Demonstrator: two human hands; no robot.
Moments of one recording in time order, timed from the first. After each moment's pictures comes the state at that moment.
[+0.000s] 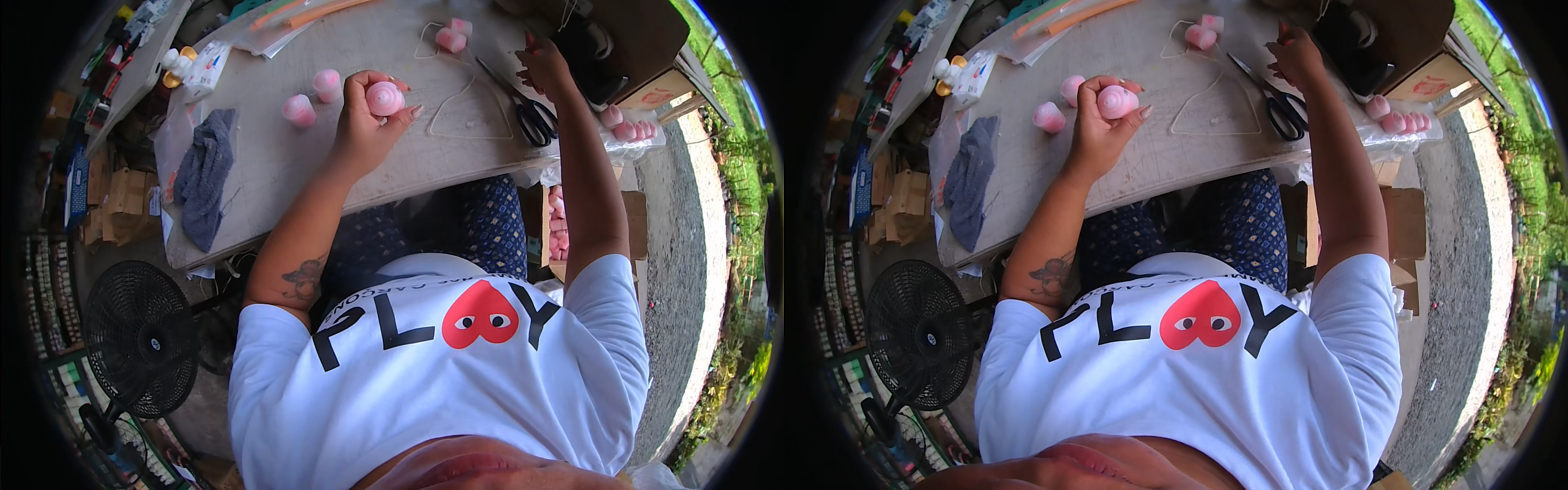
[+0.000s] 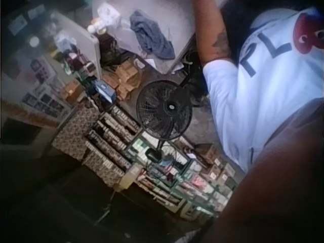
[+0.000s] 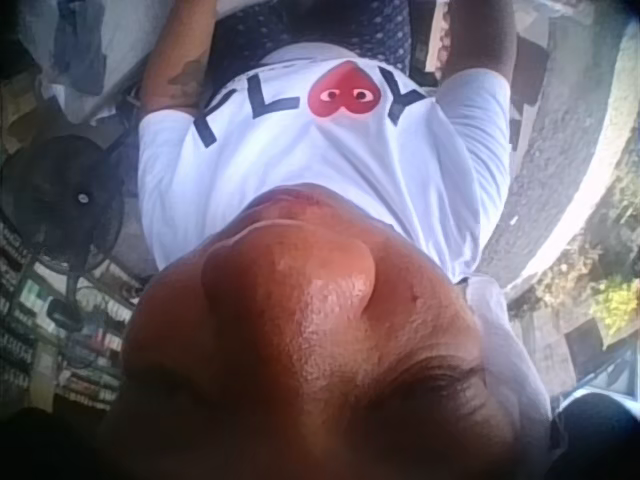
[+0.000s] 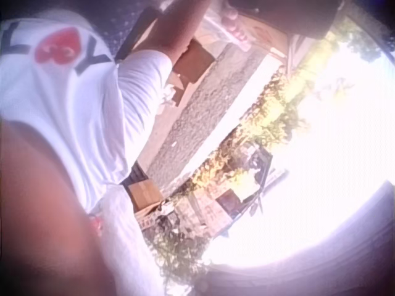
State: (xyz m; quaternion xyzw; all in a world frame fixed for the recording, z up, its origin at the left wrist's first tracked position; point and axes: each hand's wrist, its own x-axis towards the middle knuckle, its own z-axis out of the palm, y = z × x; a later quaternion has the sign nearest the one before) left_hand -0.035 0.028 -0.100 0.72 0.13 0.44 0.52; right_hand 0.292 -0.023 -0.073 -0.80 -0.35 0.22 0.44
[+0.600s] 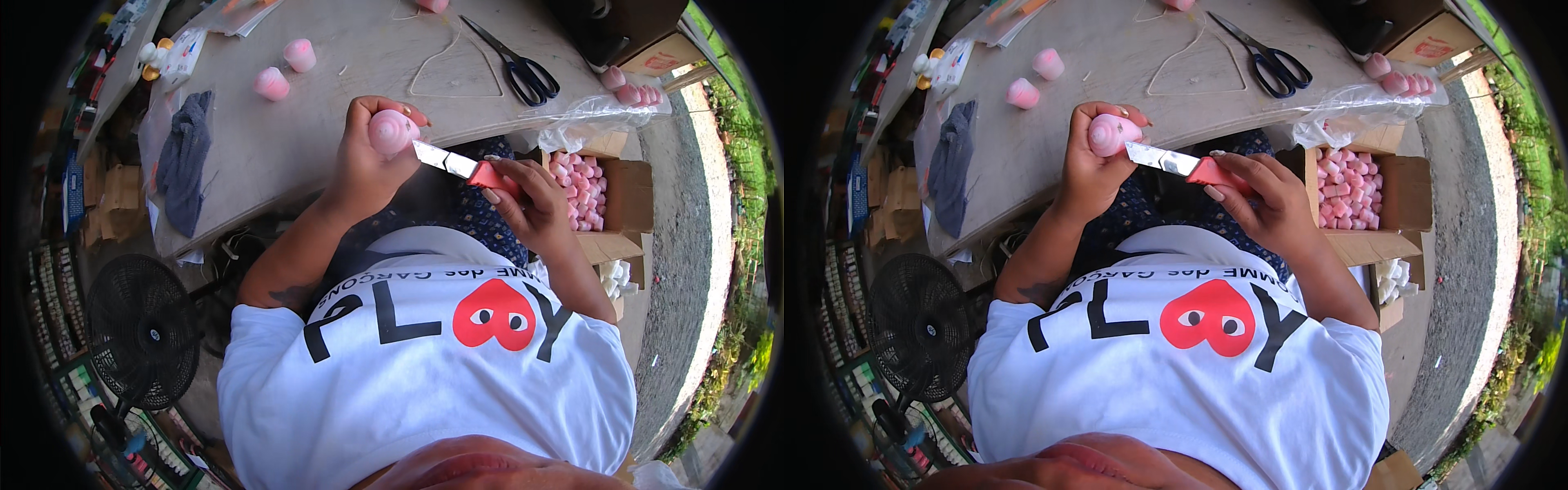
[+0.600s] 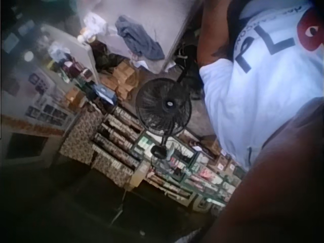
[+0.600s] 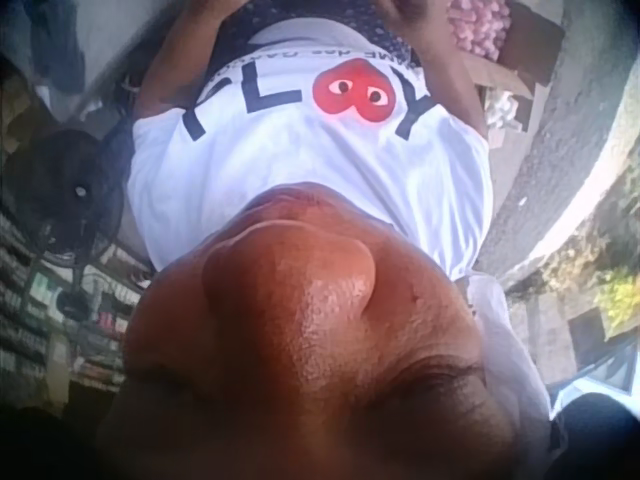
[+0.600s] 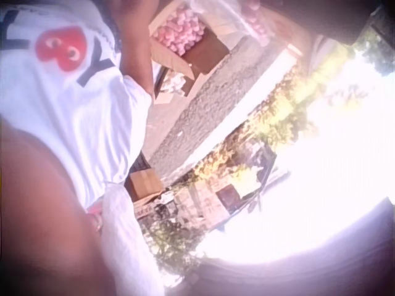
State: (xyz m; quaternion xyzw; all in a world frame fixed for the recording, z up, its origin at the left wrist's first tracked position) left_hand -0.053 -0.059 -0.094 0.64 0.16 0.37 0.65; right_hand 0.116 -0.222 -0.078 -0.62 -0.63 0.08 0.46
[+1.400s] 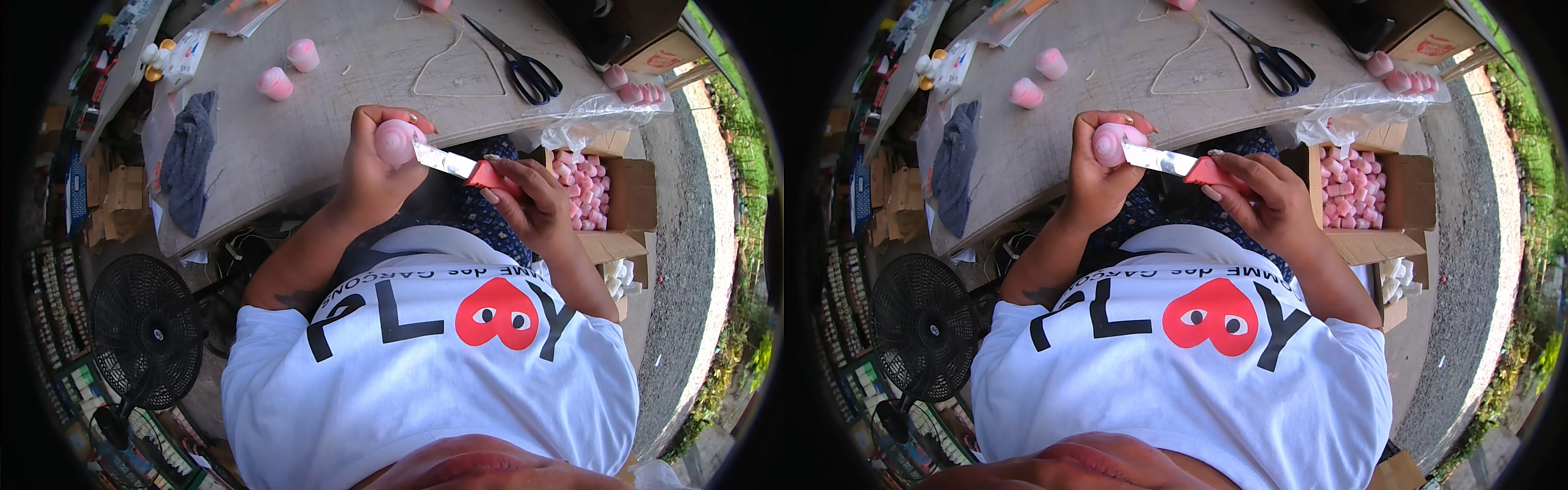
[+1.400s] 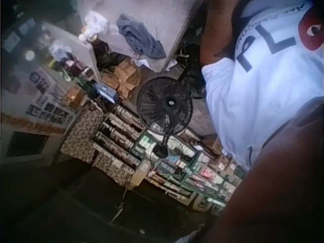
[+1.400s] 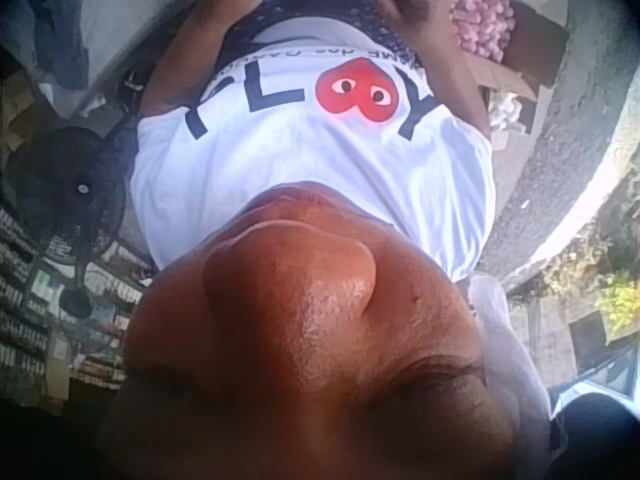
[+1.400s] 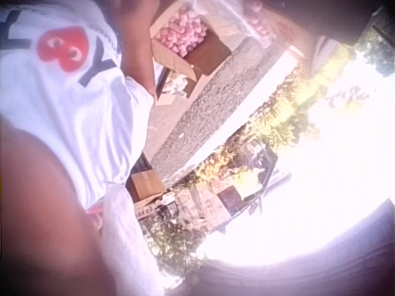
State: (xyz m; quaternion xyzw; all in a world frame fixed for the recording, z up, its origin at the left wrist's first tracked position) left_hand -0.057 -0.069 -0.096 0.65 0.13 0.39 0.65; right_hand 0.111 -0.221 -0.076 -0.61 -0.64 0.08 0.47
